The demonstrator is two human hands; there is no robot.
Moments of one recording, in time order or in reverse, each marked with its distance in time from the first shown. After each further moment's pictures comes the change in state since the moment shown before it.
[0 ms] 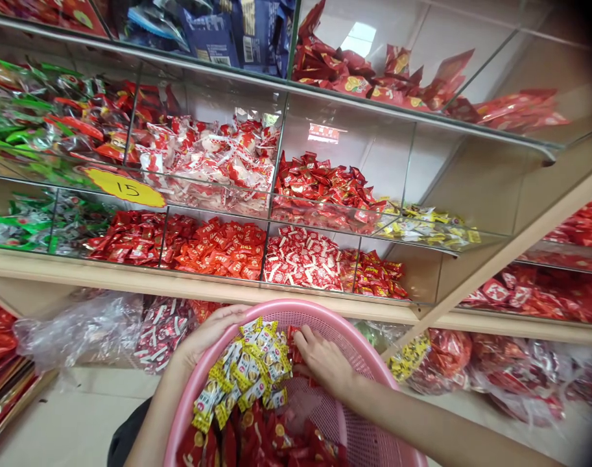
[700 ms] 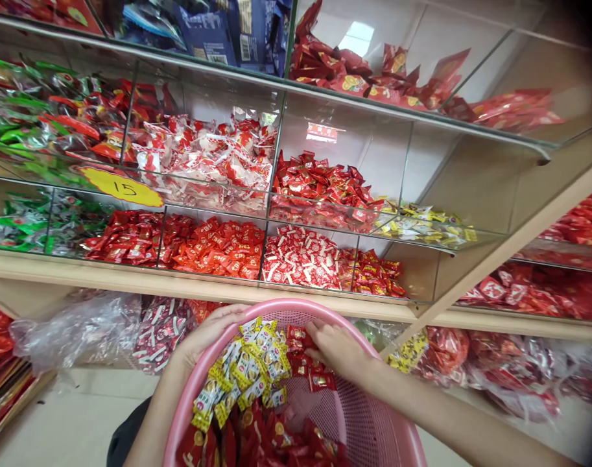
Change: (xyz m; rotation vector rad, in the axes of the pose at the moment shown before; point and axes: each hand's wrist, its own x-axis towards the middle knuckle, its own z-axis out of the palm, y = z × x) left_hand -0.001 0.002 0.002 0.025 0.021 0.017; right_hand 0.000 0.030 -0.020 0.021 -0.105 0.017
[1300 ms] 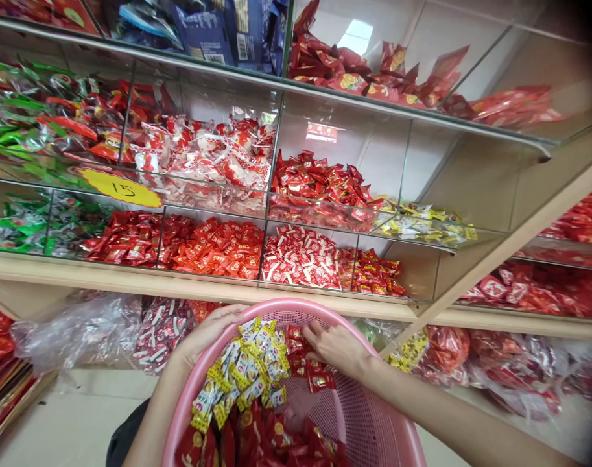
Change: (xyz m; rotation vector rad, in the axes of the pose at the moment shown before) left_hand -0.003 0.003 0.002 0.021 -0.002 -0.007; right_hand 0.002 0.006 0.014 -0.310 0.049 -0.171
